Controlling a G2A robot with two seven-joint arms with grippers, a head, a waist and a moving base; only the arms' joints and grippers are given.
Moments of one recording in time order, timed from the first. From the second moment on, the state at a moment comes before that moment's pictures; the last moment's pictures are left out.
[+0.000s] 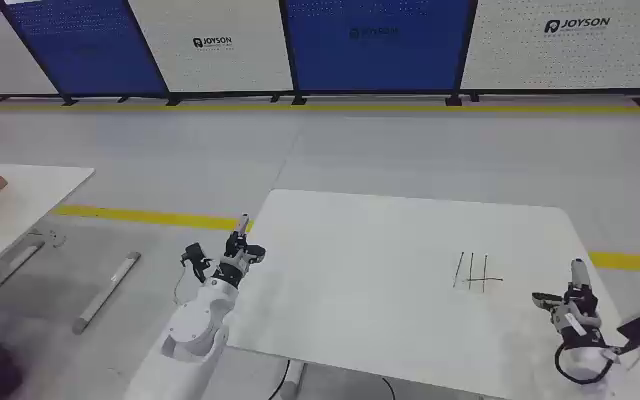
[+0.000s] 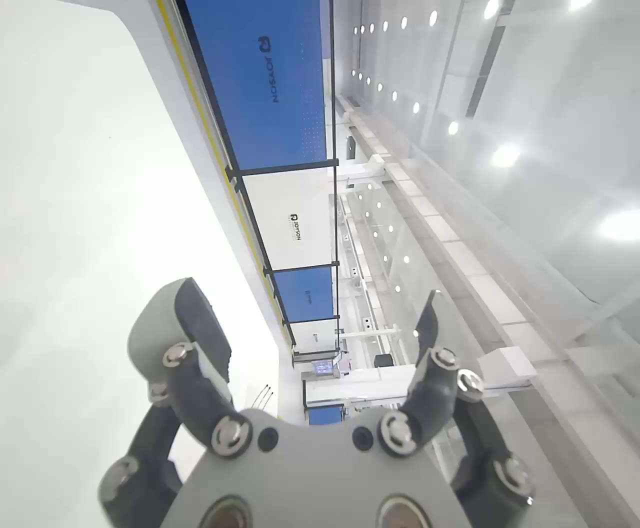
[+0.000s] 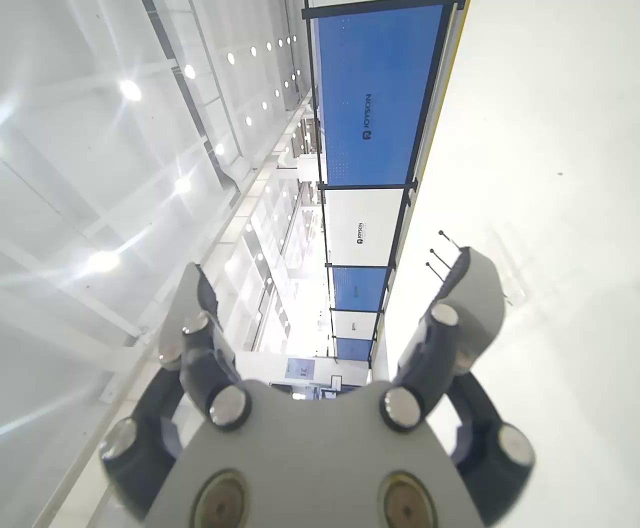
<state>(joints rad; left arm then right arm) 1.73 -1.15 -1.60 -1.80 -0.42 0.00 0.00 -1.73 -1.15 1.60 -1.80 0.42 0.00 0.00</state>
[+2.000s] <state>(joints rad) 1.73 -1.15 -1.60 -1.80 -0.42 0.00 0.00 -1.20 -1.00 1.63 -1.29 0.17 0.27 1.39</state>
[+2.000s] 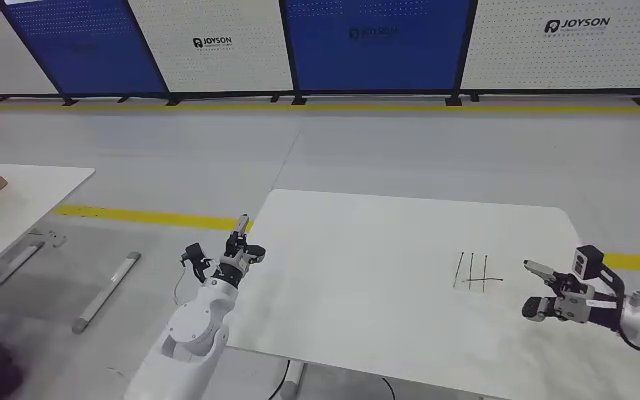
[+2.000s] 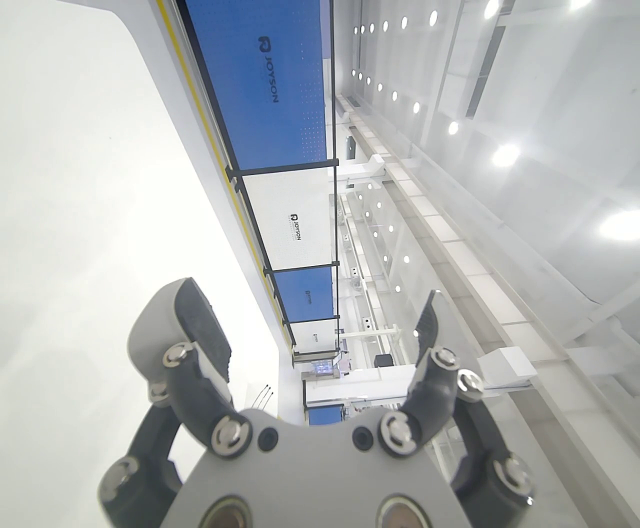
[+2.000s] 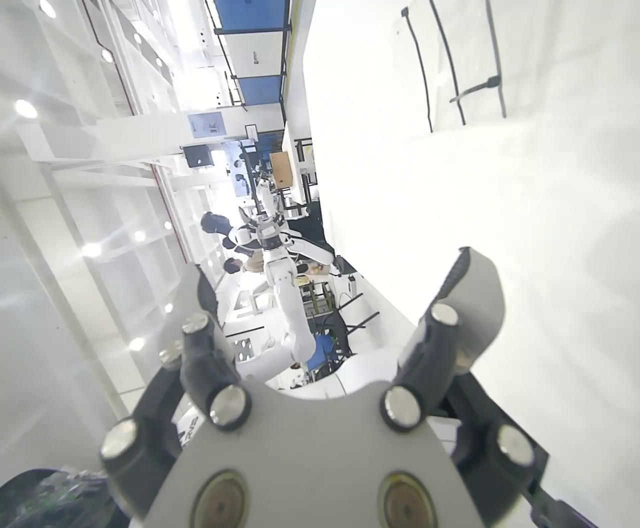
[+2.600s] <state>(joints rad) 1.73 -1.15 -1.60 -1.80 -0.42 0.00 0.00 -0.82 -1.02 1.36 -0.84 0.03 0.02 1.35</state>
